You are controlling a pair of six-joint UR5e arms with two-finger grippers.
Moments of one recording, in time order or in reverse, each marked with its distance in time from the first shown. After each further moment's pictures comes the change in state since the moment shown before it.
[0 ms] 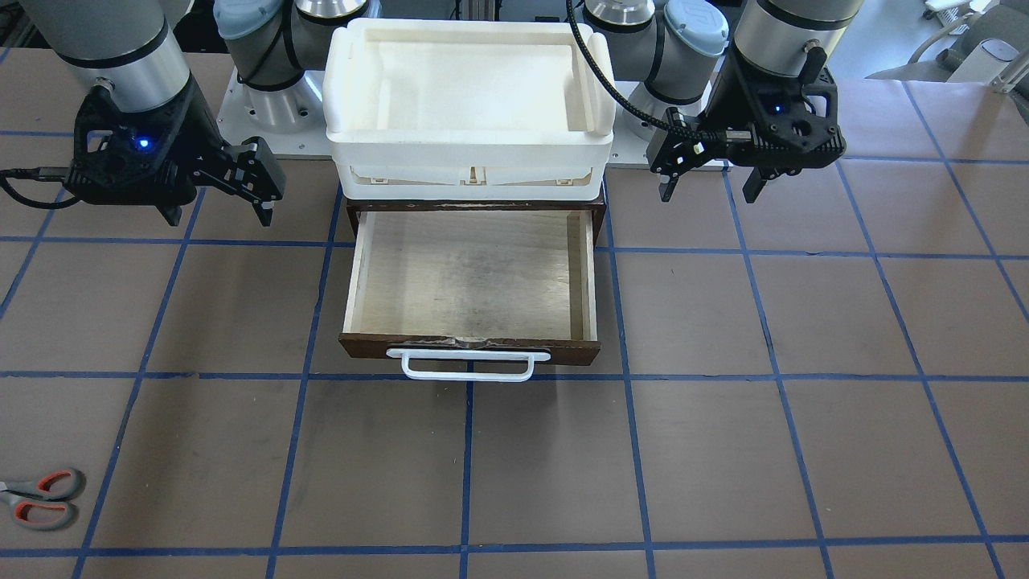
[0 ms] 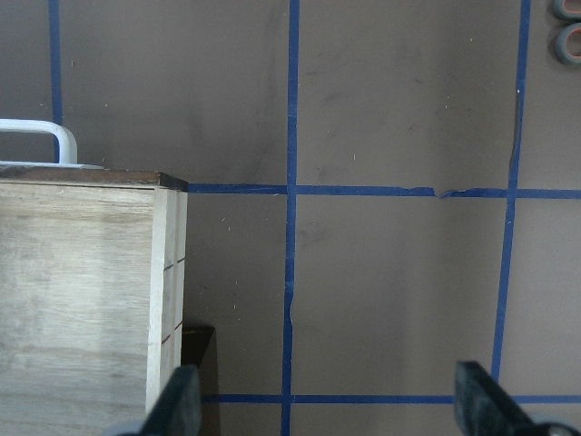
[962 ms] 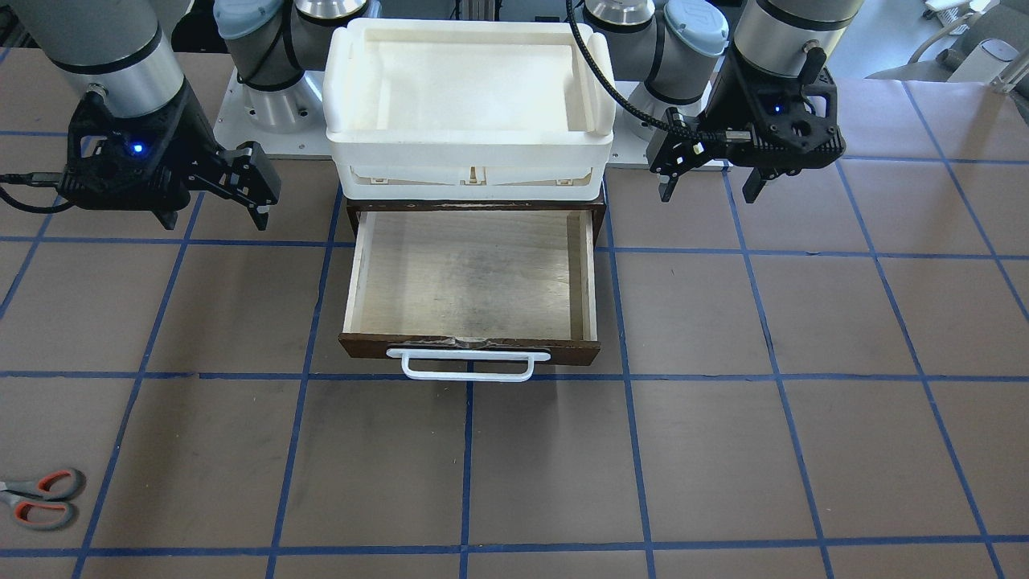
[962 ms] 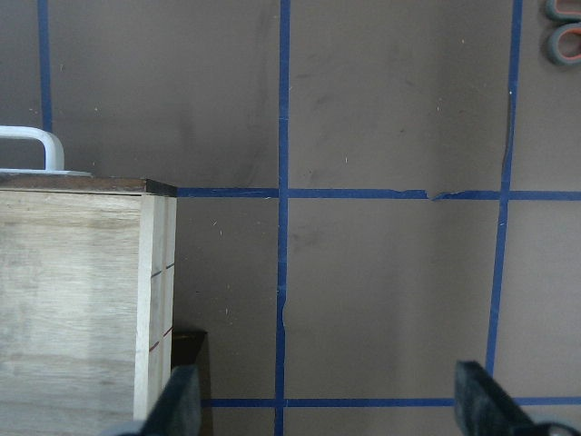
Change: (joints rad) left arm 0.000 0.000 -0.001 0.000 -0.001 0.000; right arm -0.013 0.006 -0.001 -0.005 -0.010 -0.007
